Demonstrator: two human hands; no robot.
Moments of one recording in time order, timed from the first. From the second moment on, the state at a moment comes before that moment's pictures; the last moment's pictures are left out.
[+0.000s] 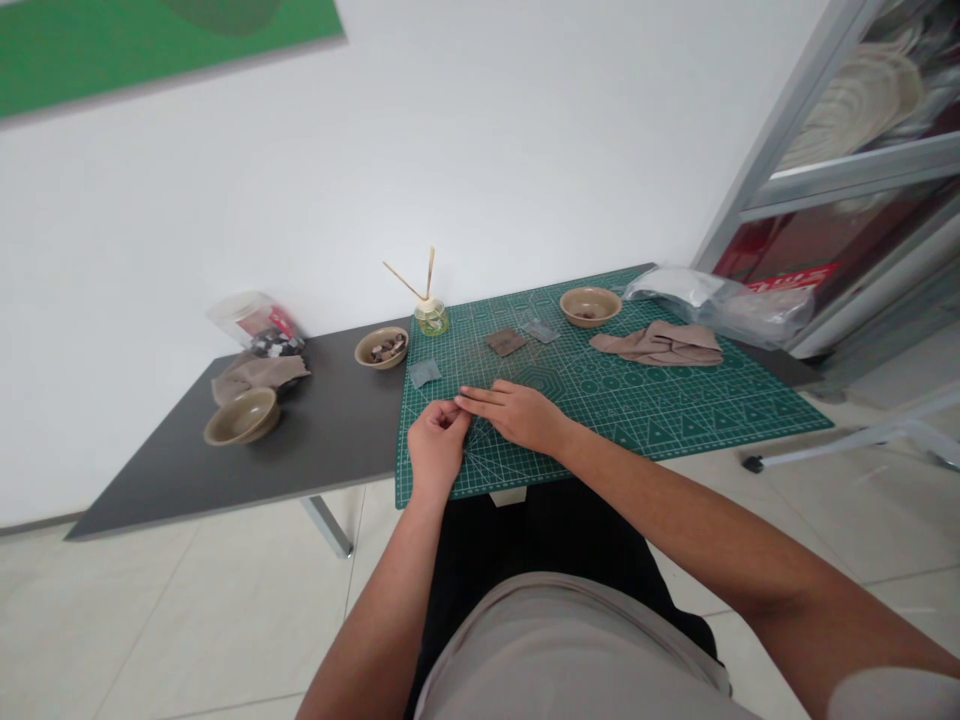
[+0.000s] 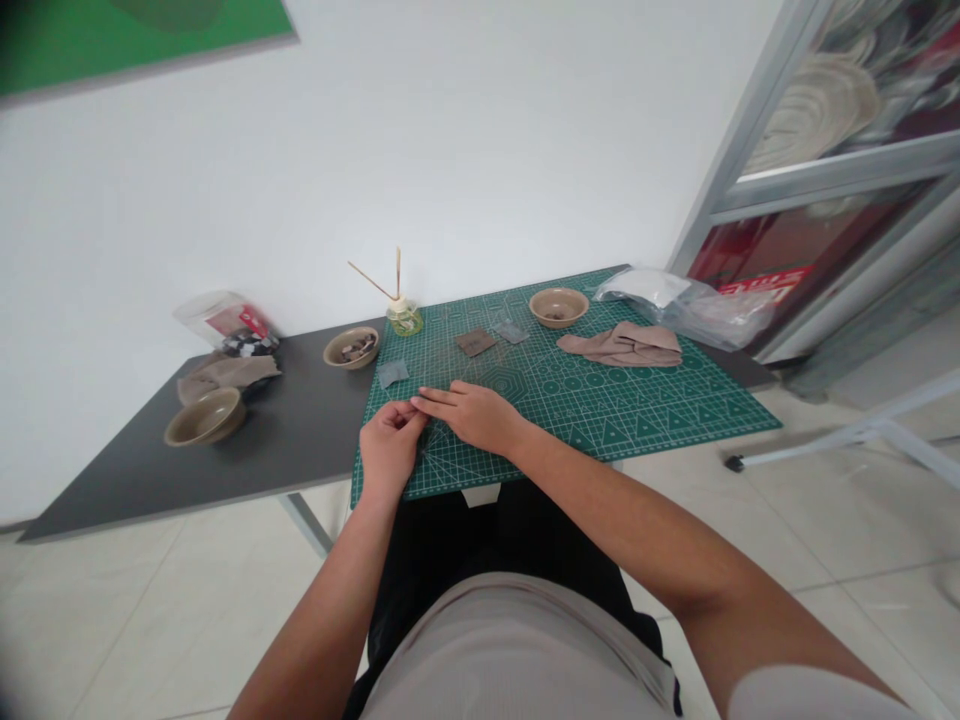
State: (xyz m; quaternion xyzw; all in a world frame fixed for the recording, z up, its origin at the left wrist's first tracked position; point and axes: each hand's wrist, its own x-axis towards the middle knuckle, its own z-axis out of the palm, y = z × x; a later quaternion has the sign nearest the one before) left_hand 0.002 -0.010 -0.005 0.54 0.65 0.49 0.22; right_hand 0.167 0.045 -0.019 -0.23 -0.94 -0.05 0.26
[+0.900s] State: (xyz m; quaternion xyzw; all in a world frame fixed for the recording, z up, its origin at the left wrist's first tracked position) left_hand 0.000 0.006 0.015 0.57 0.64 0.46 0.26; right_hand 0.165 0.046 -0.009 -0.28 -0.92 0.00 0.28
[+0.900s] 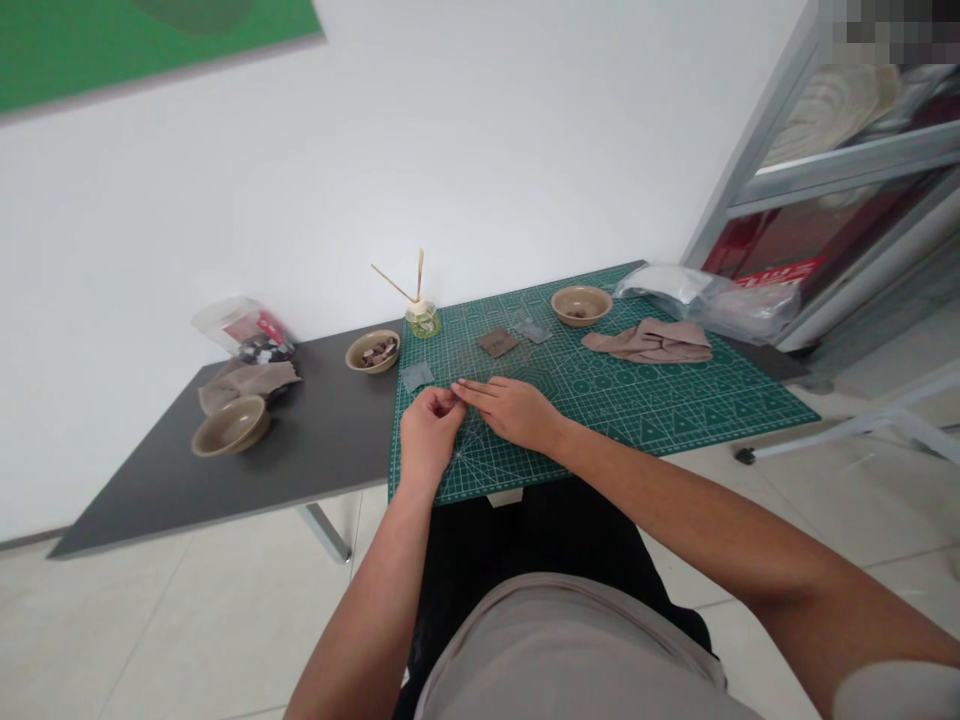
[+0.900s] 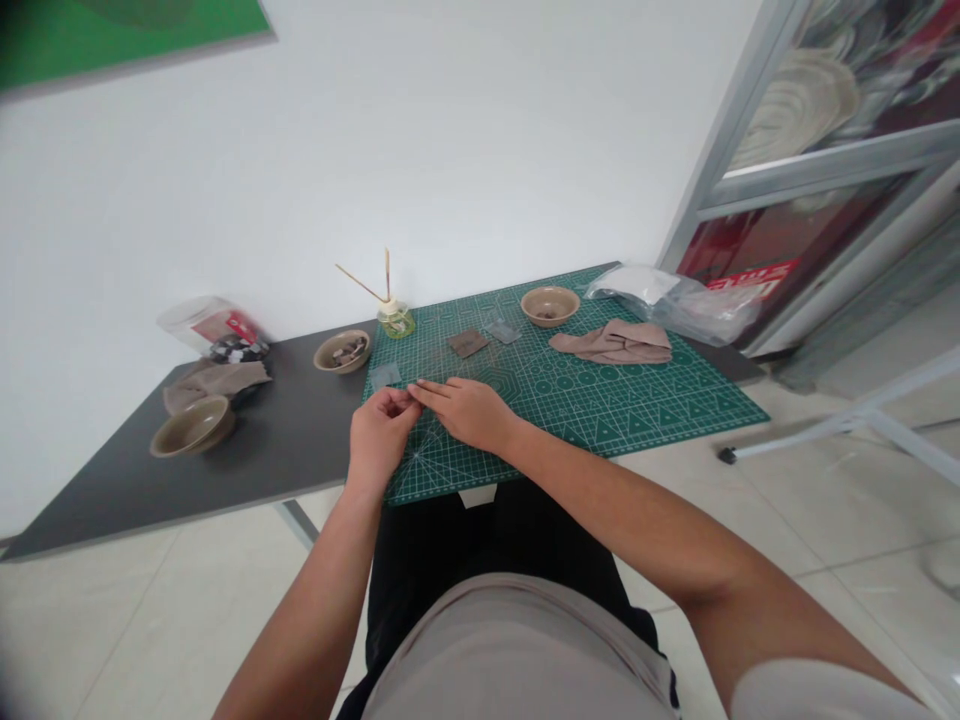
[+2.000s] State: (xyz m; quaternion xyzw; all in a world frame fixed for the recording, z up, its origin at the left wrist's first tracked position) left_hand -0.001 0.011 -0.009 0.55 0.59 0.51 0.28; right_hand 0.155 0.033 -0.017 -0.34 -0.89 0.01 0.30
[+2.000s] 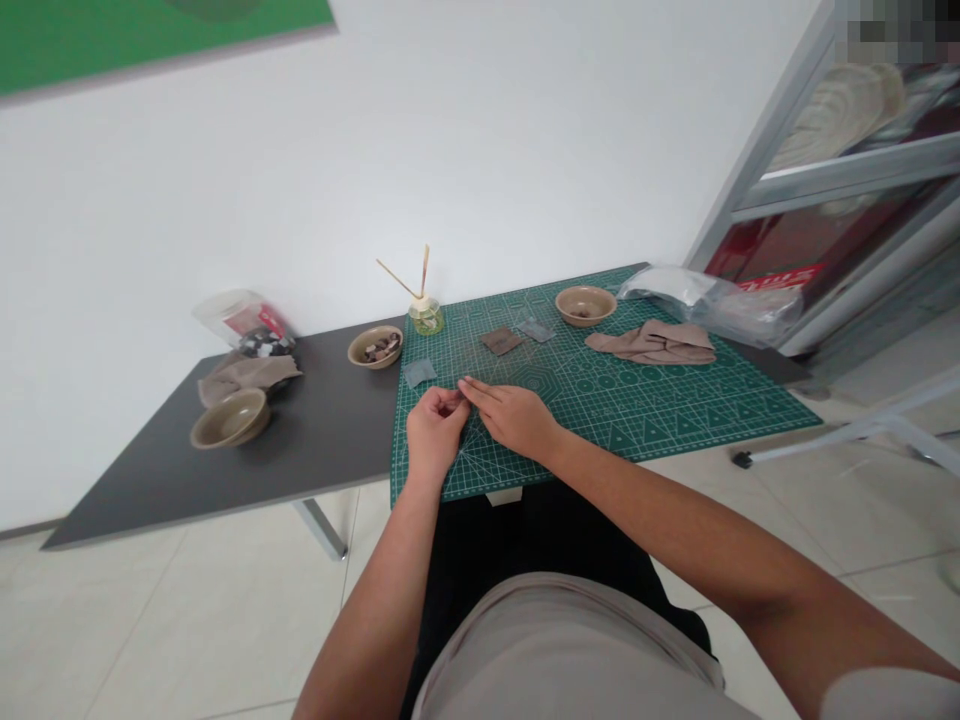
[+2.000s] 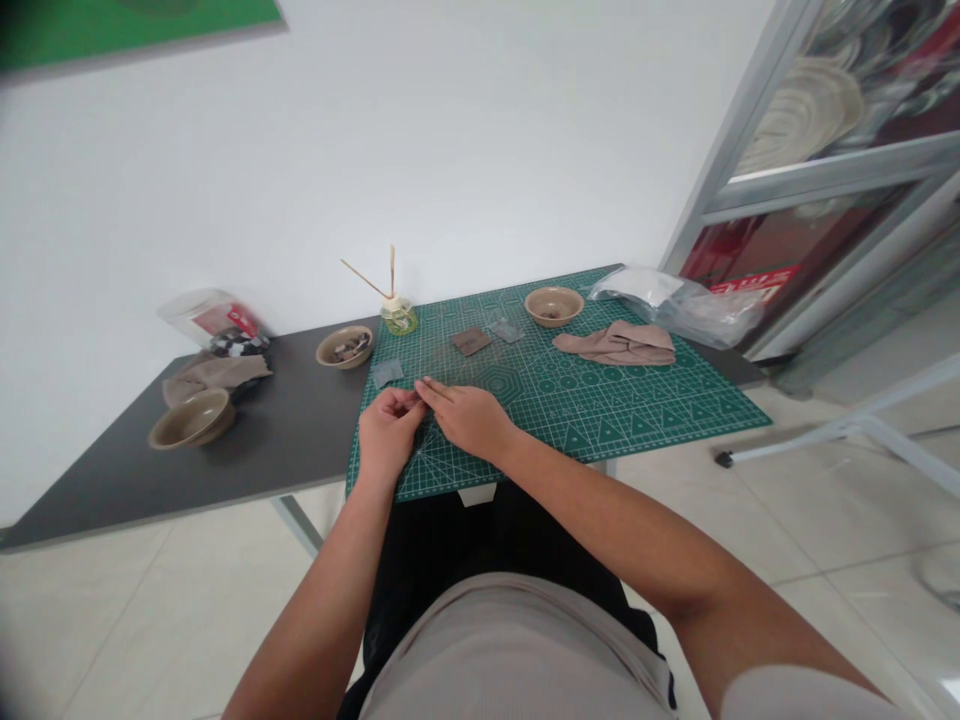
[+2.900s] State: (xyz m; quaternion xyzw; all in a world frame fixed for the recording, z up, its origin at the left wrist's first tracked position) left_hand -0.003 0.014 -0.017 0.50 0.50 0.62 0.33; right_hand 0.158 0.032 -0.013 -0.43 -0.85 0.02 0.30
